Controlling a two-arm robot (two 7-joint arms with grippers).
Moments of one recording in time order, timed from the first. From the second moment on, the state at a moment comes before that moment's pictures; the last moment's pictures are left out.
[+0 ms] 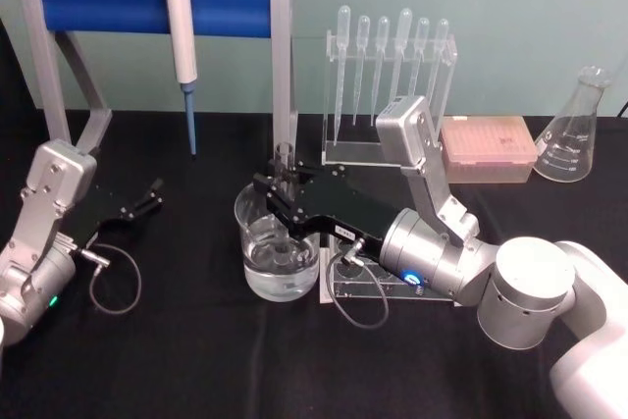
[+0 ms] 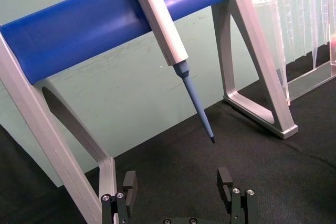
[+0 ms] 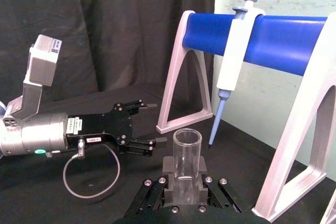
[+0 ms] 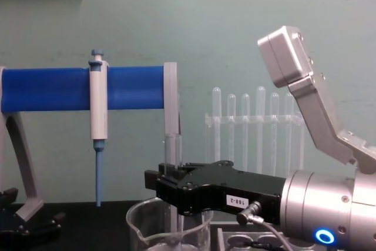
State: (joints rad) left arm -0.20 0.60 0.45 -1.41 -0.25 -0.12 0.03; right arm 0.37 0.29 -0.57 -1.42 0.36 0.01 0.48
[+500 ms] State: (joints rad) left arm -0.20 0.60 0.45 -1.41 -0.25 -0.12 0.03; right arm 0.38 0.29 -0.57 -1.42 0.36 0.01 0.48
